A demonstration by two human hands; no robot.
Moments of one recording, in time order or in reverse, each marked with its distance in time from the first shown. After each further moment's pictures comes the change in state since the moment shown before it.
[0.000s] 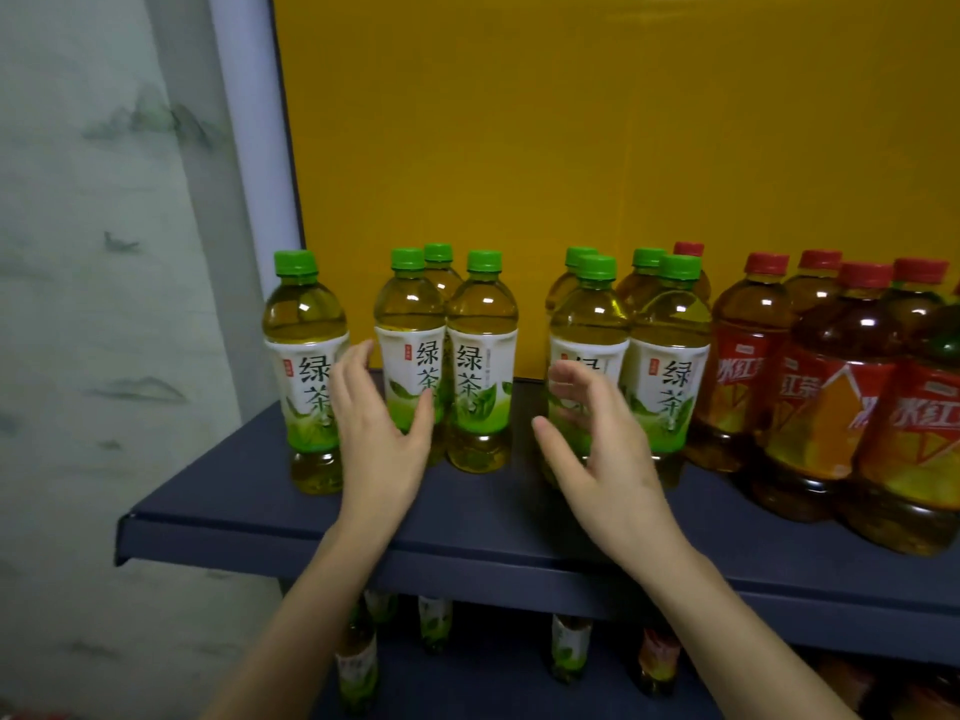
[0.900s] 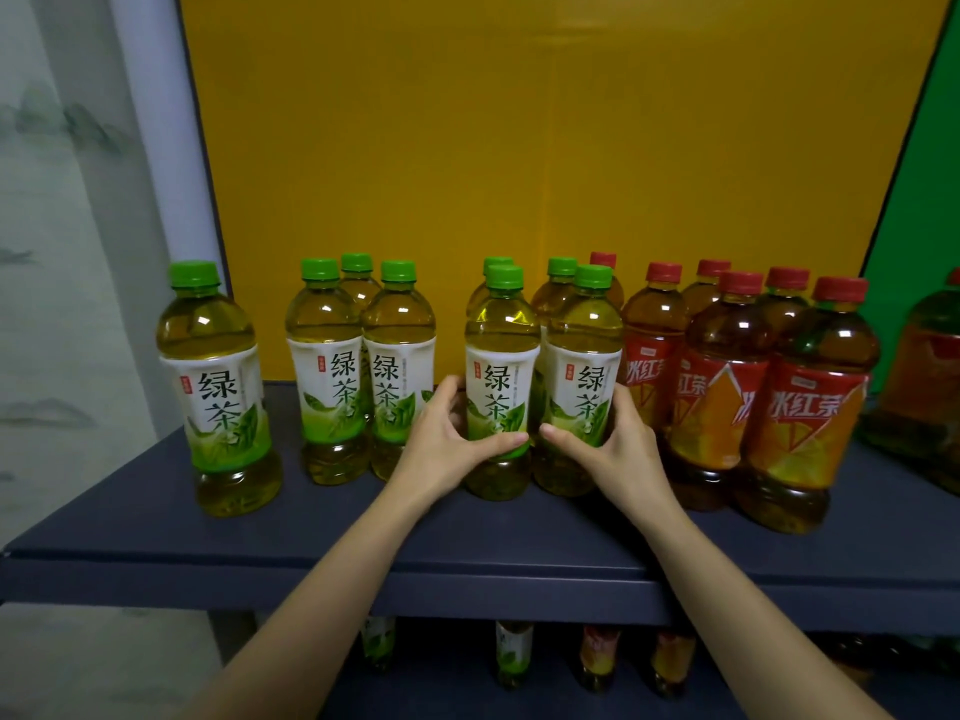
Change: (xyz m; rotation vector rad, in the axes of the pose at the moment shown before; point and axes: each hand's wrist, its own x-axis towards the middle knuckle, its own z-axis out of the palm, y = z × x) left_hand -0.012 0.048 0.081 -0.463 -0.637 -0.165; right_hand 0.007 0.080 -0.063 0.038 0.087 0.298
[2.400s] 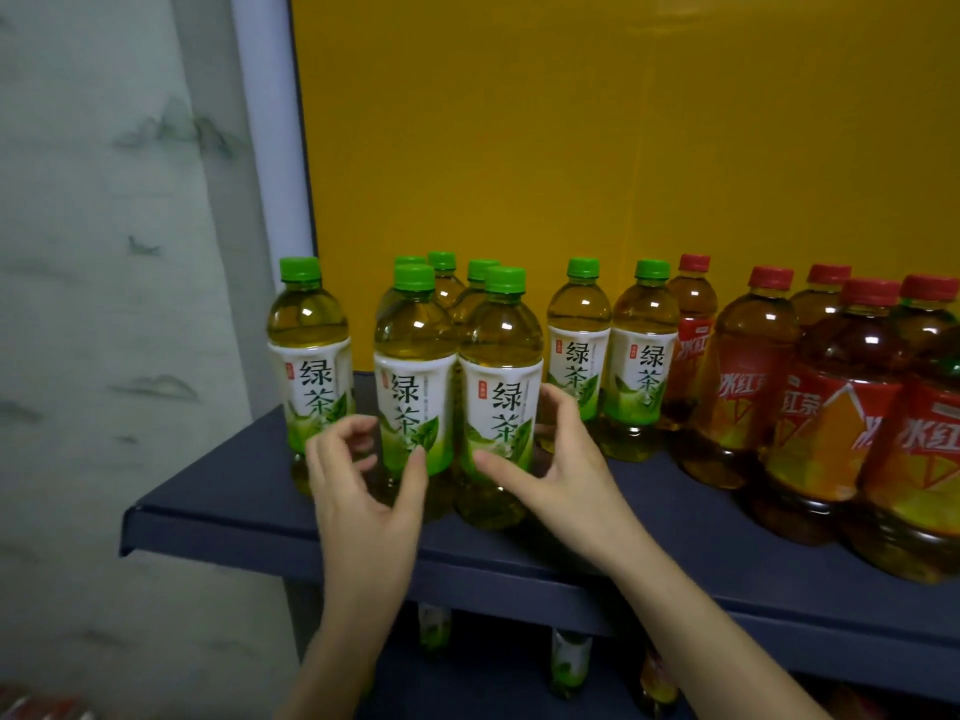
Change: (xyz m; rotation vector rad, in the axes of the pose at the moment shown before) left_hand -0.096 0.011 -0.061 0.248 0.740 0.071; right_hand -0.029 -0.066 0.075 0.109 -0.342 -0.051
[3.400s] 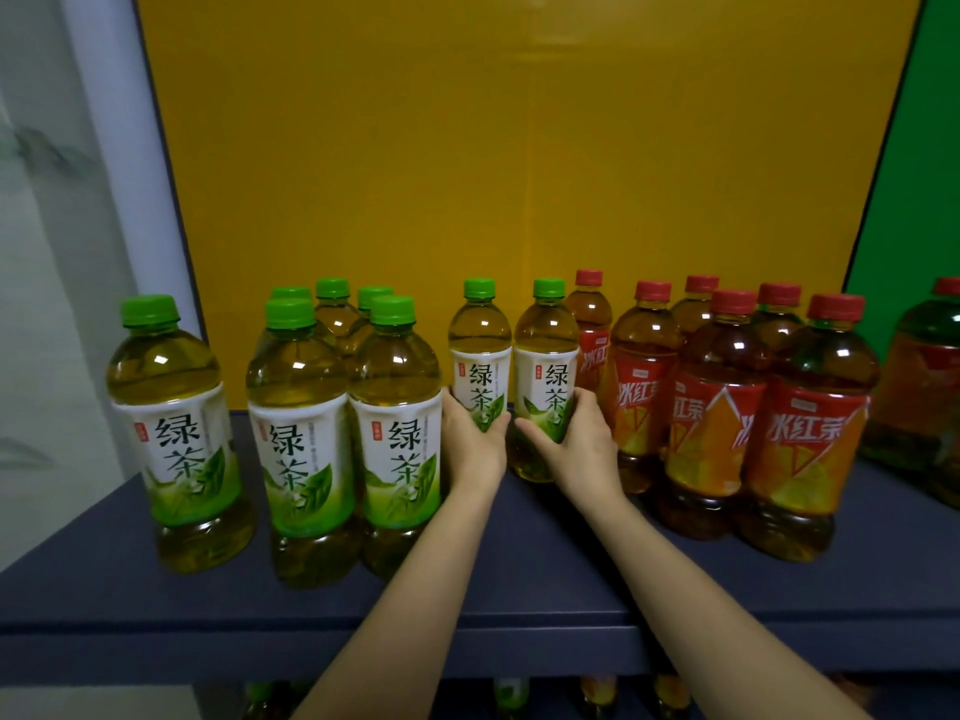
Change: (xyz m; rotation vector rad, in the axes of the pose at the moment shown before) left_hand 0.032 0.015 0.191 -0.105 -0.336 -0.315; right_hand 0.050 0.078 -0.071 -0.353 0.476 0.184
